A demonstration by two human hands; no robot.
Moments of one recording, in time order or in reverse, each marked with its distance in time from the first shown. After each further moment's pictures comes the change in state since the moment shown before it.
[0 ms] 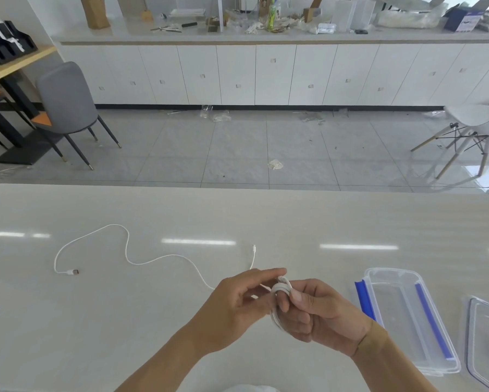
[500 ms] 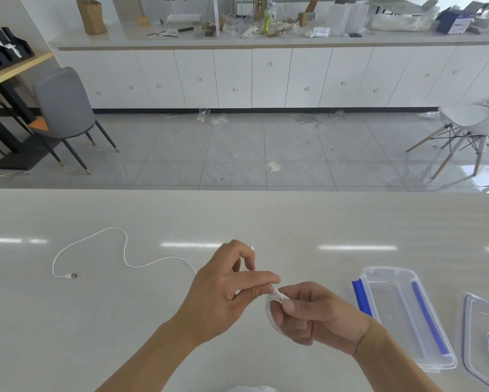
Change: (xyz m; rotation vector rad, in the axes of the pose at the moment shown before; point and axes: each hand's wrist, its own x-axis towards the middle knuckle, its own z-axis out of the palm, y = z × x) left_hand 0.004 0.018 -0.016 0.713 0.233 0.428; right_hand -0.006 -0.007 0.006 -0.189 0.006 0.100
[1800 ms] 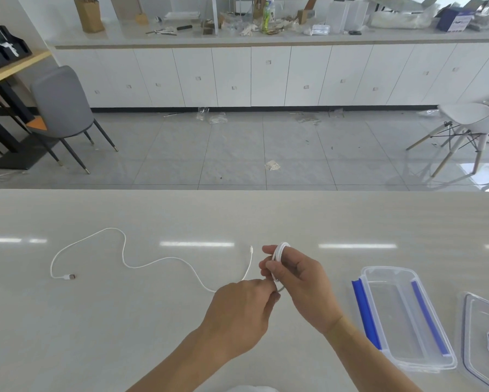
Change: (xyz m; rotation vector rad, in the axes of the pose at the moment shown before) left_hand -0.002 0.012 0.040 0.309 -0.395 -0.306; right_hand 0.040 0.012 -0.005 -0.385 0.745 -0.369
